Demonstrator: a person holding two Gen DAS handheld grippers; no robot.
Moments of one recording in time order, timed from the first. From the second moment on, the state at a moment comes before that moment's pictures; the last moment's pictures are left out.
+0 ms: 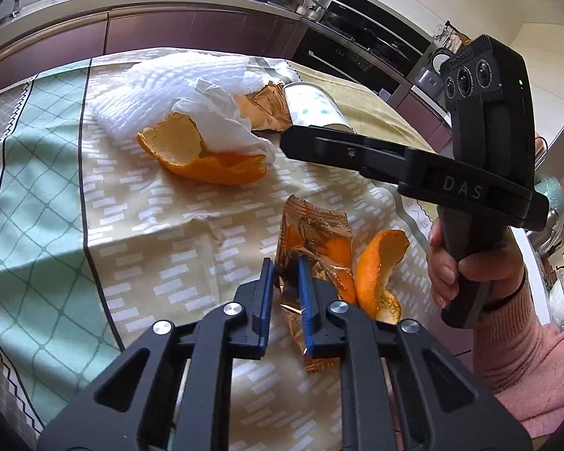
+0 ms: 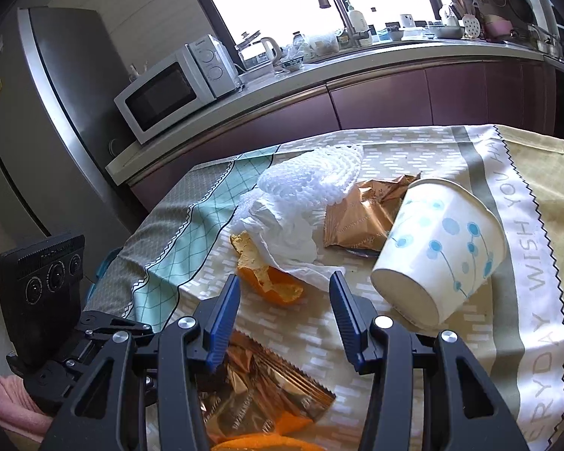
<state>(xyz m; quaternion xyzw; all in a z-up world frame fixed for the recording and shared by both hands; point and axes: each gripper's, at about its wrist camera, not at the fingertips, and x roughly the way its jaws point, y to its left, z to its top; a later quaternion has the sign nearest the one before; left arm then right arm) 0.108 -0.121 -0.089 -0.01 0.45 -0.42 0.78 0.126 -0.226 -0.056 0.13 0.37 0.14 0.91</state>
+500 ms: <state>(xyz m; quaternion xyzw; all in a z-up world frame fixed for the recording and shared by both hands) 0.109 -0.093 -0.074 -0.03 0.43 -0.41 0.80 0.163 -0.200 -0.070 0.05 0.42 0.12 0.90</state>
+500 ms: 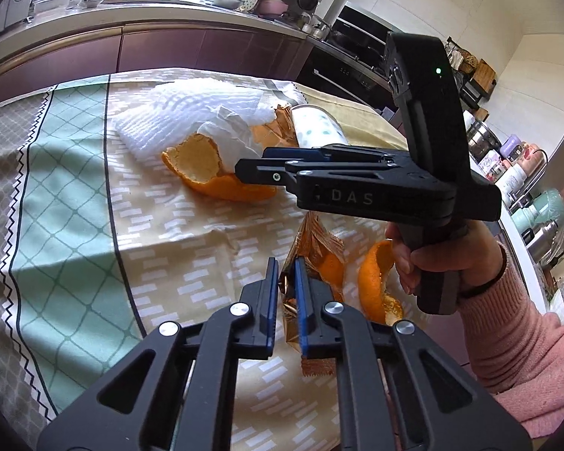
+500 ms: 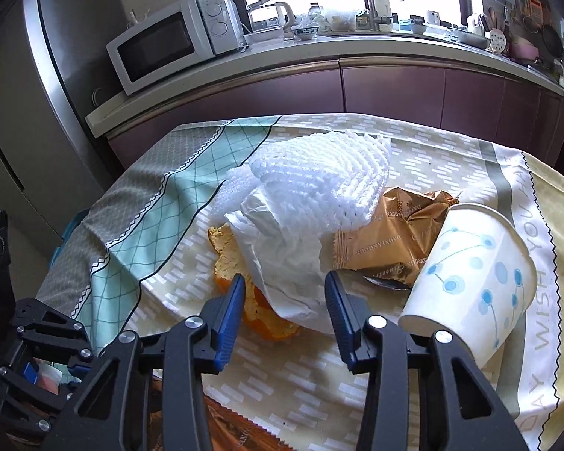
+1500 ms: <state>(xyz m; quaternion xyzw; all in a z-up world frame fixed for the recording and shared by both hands) 0.106 0.030 -0.042 -0.12 0.37 -0.34 0.86 0.123 -0.168 -0.019 0.07 0.34 0.19 0.92</state>
